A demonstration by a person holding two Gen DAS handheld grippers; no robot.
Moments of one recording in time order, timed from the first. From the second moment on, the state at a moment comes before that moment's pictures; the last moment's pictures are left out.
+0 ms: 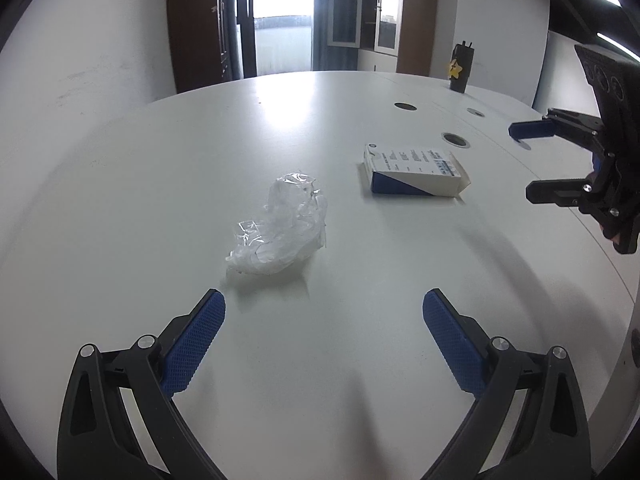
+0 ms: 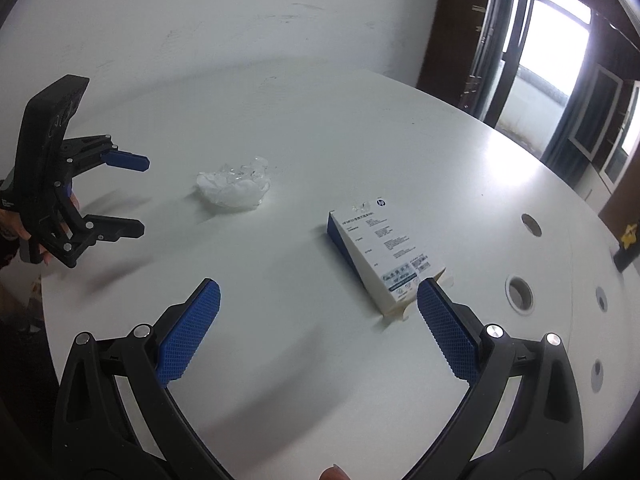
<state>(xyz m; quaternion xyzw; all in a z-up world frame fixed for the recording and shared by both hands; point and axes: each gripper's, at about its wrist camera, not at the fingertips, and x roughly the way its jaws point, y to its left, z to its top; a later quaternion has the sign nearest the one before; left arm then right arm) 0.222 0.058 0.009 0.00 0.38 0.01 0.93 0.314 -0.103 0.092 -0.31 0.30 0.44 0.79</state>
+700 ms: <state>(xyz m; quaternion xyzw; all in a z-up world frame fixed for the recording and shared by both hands) 0.303 0.076 -0.032 0.00 0.44 0.01 0.90 0.438 -0.047 0.011 -0.41 0.38 0.44 0.70</state>
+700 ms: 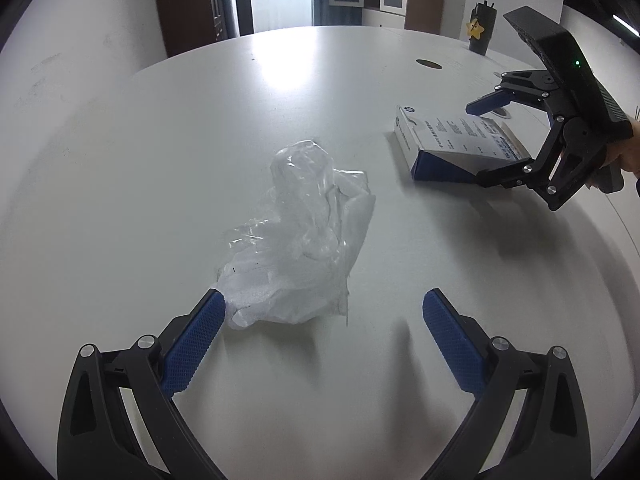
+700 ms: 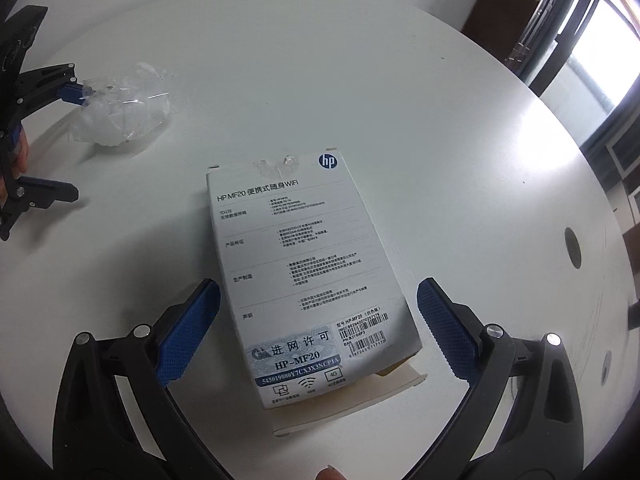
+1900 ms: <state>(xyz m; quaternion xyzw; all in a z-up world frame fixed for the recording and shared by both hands) 0.106 0.040 0.047 0.00 0.34 0.02 0.94 0.186 -0.139 0.086 -0.21 0.30 0.38 0.85</state>
